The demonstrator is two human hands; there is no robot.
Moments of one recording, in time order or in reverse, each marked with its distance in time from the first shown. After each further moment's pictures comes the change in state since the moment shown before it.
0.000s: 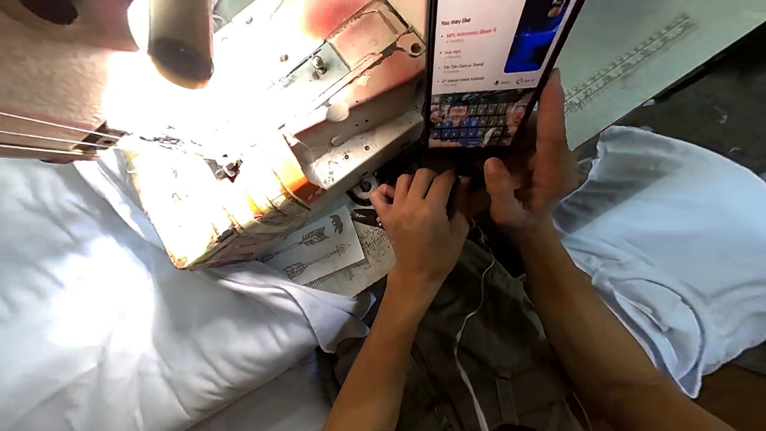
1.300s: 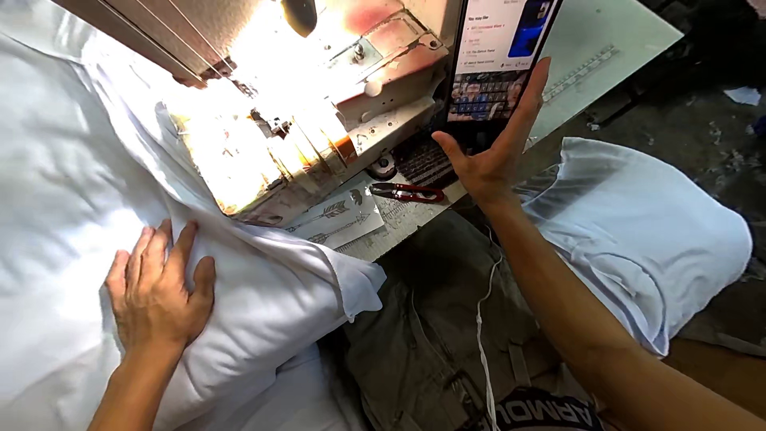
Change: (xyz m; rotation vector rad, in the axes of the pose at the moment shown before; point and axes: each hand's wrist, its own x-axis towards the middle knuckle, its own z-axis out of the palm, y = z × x) left_hand -0.080 -0.257 -0.257 0.533 -0.323 -0.100; right_hand 0.006 -0.015 0.039 -0.450 0.189 0.037
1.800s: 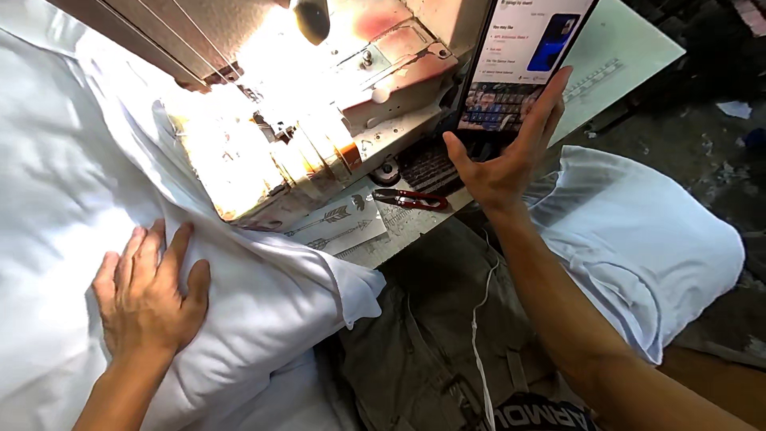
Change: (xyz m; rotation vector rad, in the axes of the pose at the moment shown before) left_hand -0.002 -0.002 0.001 0.007 -0.024 -0.004; right_hand 0.007 -0.007 -0.004 -0.069 0.041 0.011
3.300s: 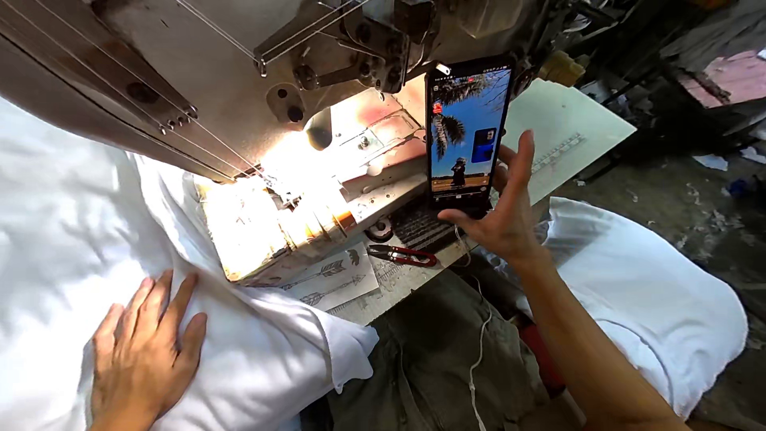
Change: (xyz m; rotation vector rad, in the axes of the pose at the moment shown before) left_hand 0.002 0.000 0.004 0.026 0.076 0.037; right_hand 0.031 0.022 -0.030 0.186 -0.400 -0.051
